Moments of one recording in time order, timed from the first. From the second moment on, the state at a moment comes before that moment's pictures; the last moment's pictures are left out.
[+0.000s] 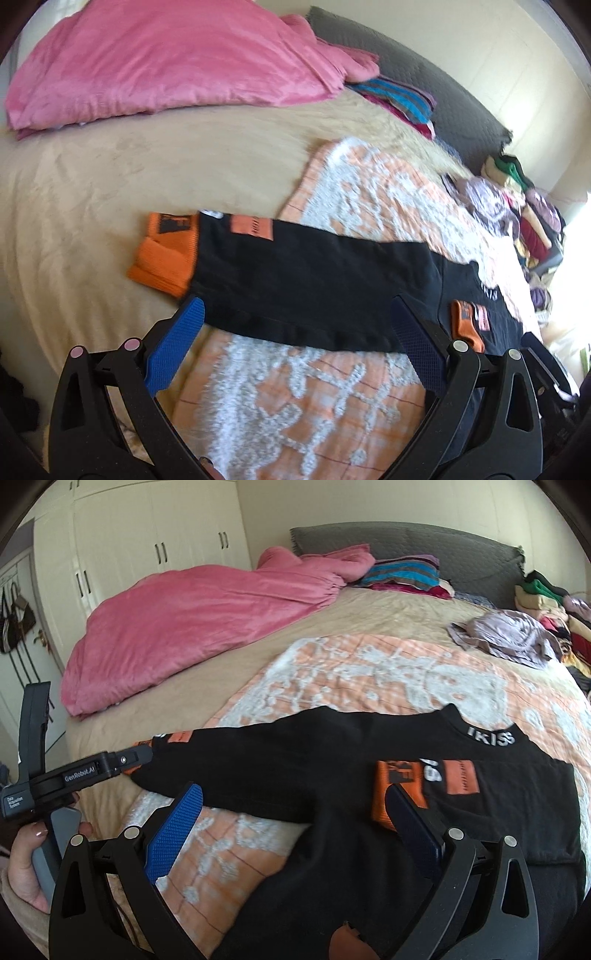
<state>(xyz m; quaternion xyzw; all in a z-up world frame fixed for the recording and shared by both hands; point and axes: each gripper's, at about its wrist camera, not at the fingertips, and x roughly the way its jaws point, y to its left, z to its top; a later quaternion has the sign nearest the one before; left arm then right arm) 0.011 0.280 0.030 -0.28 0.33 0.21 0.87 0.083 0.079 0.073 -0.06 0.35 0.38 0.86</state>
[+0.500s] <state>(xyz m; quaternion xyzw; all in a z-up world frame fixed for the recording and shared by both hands) -0.011 0.334 0.004 -0.34 0.33 0.28 0.83 0.061 0.130 0.065 -0.09 0.35 0.41 0.84</state>
